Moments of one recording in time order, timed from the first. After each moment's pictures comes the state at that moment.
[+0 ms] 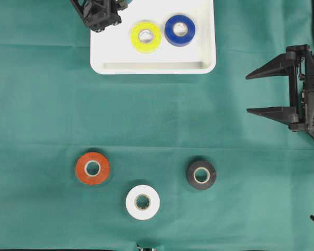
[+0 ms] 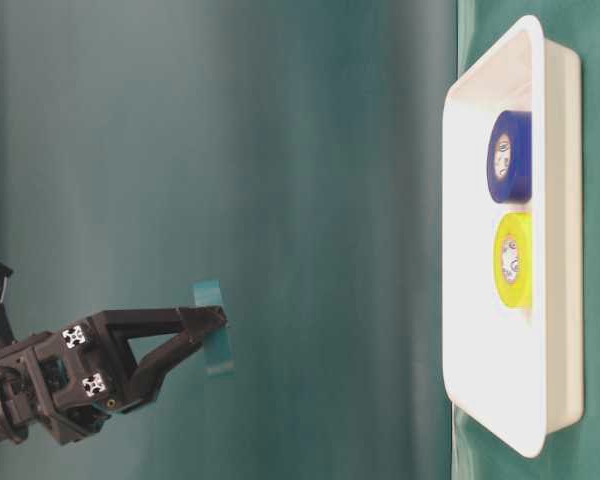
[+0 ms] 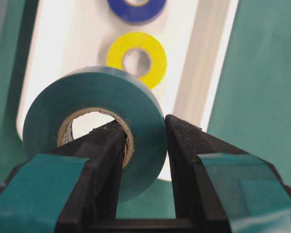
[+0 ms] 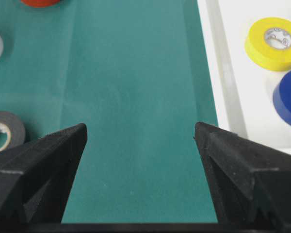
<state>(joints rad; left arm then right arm) 0.35 -0.07 0.03 0.00 1.07 0.11 0.03 -0.90 1.19 -0.21 0.19 0.39</state>
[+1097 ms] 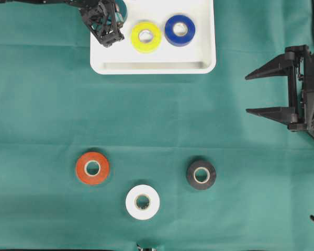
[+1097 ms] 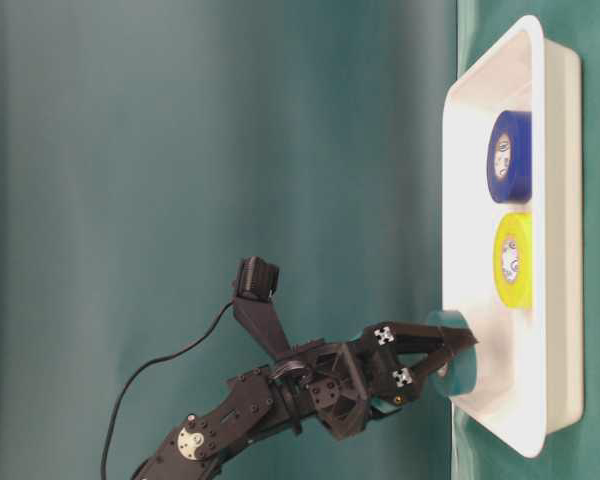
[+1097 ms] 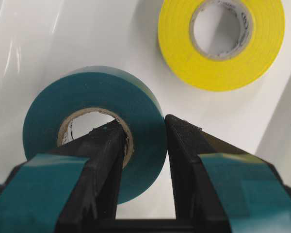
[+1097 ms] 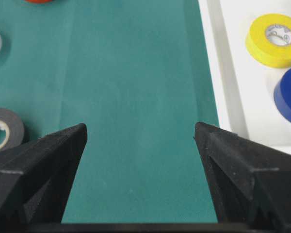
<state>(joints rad) 0.48 0.16 0.39 0.00 0.55 0.11 0.03 -0.89 1.19 -0.21 0.19 0.39</state>
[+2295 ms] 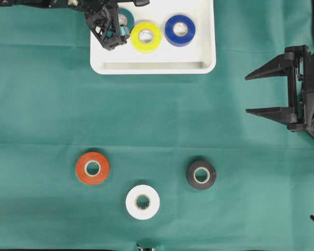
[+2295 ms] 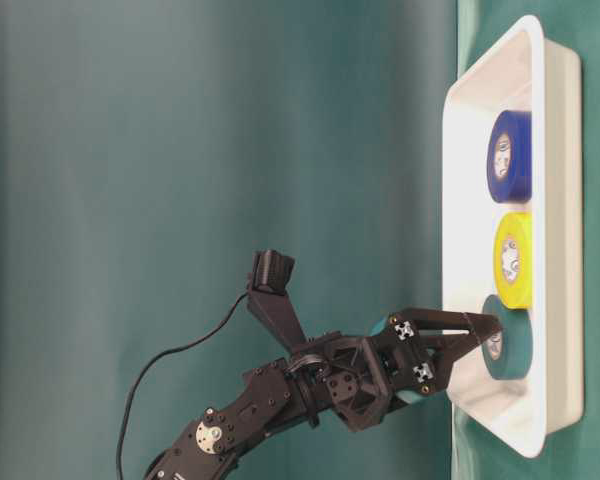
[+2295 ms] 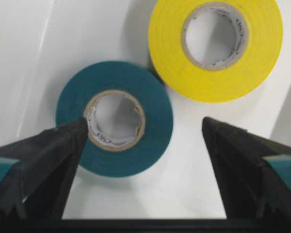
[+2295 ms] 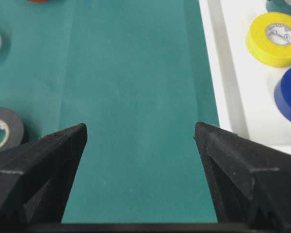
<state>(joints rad) 0.47 0.19 0.39 0.00 0.50 0.15 0.03 -0.89 1.19 -0.21 0.19 0.39</state>
